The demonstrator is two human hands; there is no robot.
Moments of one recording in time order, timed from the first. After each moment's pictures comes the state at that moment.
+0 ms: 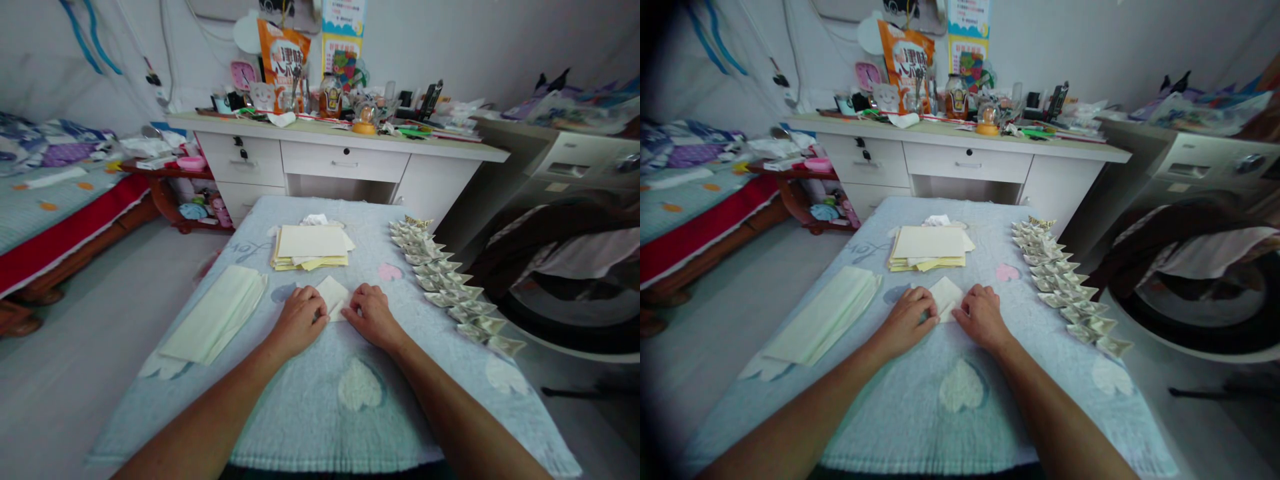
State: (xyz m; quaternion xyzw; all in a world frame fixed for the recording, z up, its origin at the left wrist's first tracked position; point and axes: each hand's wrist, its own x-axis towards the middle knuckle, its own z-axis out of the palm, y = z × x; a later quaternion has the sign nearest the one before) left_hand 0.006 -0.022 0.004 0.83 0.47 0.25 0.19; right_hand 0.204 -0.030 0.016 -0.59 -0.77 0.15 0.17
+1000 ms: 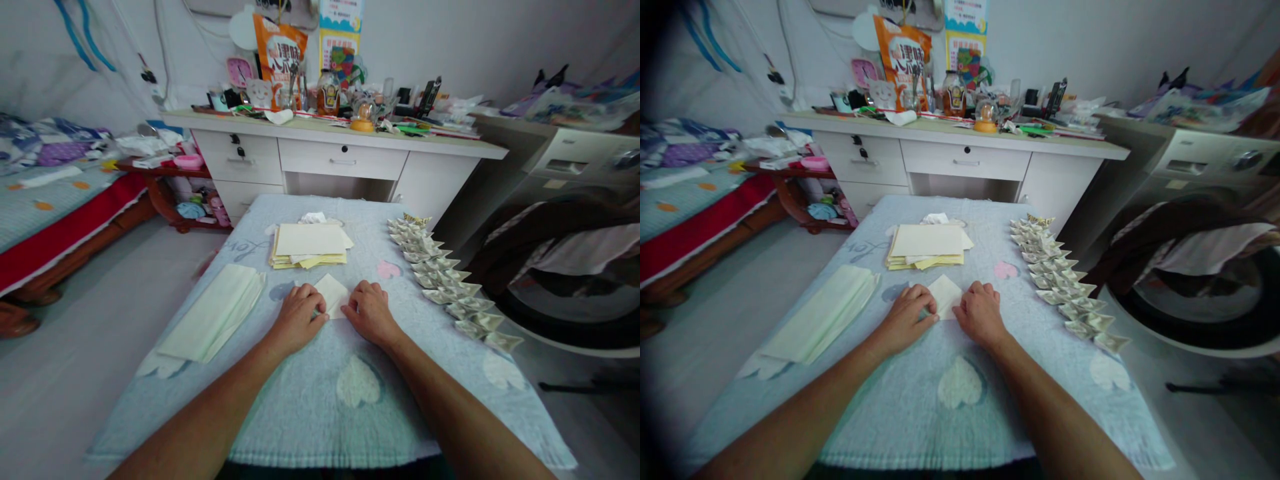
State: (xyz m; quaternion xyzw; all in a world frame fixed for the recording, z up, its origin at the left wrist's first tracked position) left_hand 0.006 -0.022 0.000 0.83 0.47 0.25 0.19; right_hand 0.201 -0.030 0.014 -0.61 -0.77 0.09 0.15
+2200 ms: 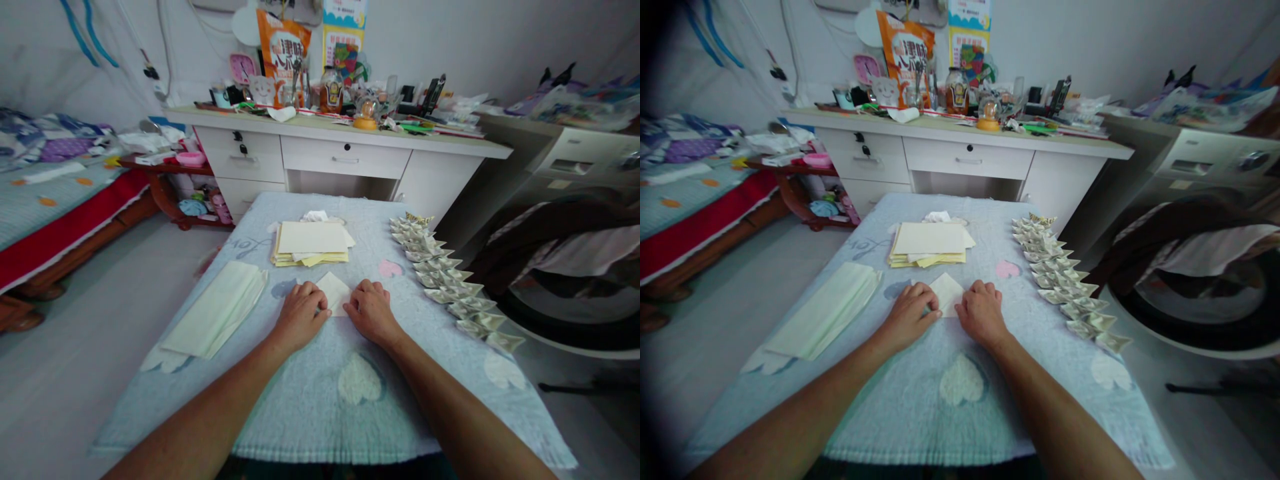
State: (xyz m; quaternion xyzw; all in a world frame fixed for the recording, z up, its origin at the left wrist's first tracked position) left_hand 0.010 -0.022 -0.003 0.82 0.50 0.24 0.17; right_hand 0.197 -0.031 0.015 -0.64 -0.76 0.08 0.11
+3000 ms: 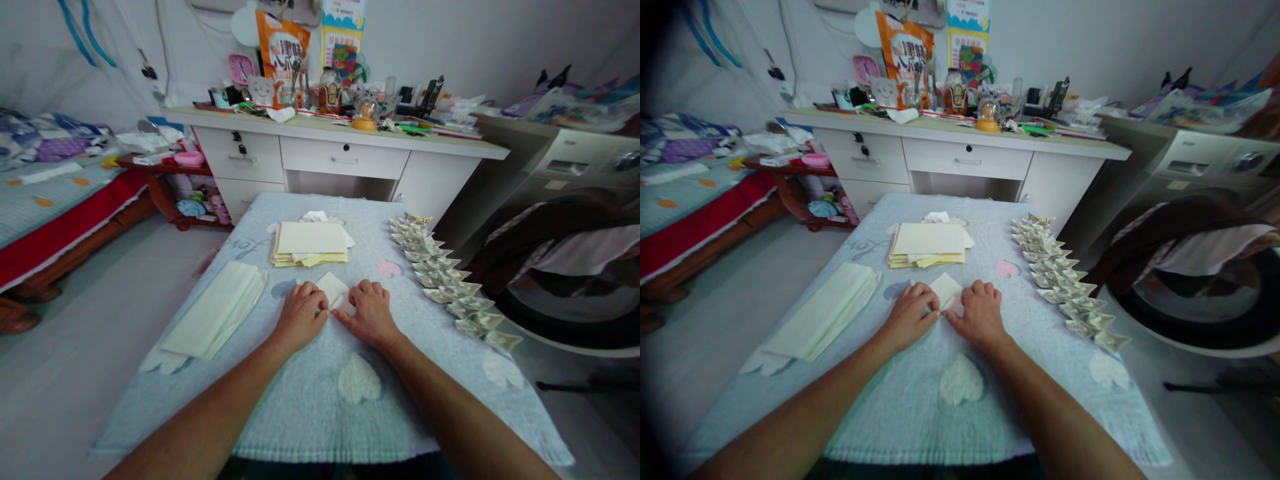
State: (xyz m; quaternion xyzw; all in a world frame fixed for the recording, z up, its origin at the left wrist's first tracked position) left_hand 0.014 -0.023 0.000 0.81 0.51 0.23 0.17; right_hand 0.193 -0.036 0.012 -0.64 -0.76 0.04 0.10
